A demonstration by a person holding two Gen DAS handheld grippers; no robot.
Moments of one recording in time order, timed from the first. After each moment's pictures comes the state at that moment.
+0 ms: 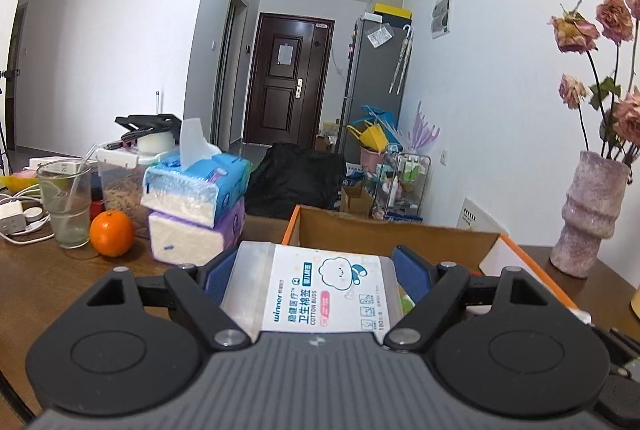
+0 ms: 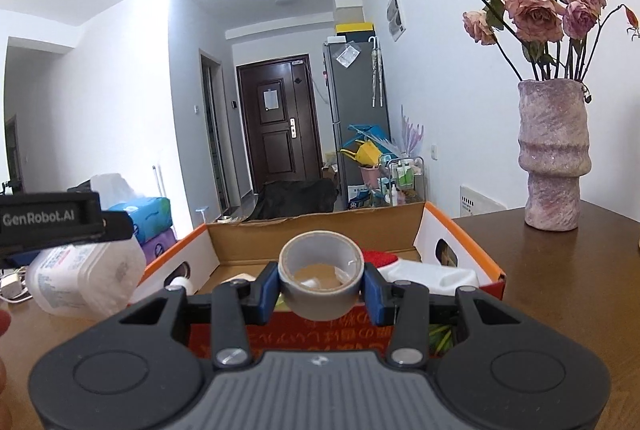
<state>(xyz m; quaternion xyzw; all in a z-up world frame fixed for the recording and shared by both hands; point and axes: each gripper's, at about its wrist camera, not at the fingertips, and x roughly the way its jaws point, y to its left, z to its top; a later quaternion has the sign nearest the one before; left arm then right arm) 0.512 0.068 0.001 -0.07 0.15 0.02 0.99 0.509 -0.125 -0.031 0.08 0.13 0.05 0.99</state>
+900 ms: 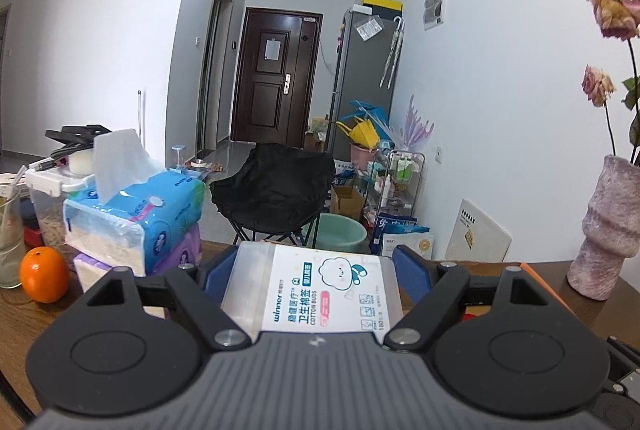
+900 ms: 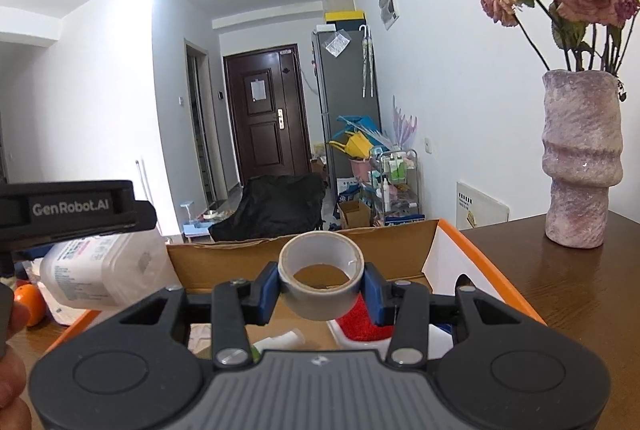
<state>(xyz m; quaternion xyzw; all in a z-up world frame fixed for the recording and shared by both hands) 0.621 0.051 -0.004 -0.06 0.16 0.01 0.99 0.605 -0.120 -0.030 0.08 0.15 0.03 0.99</state>
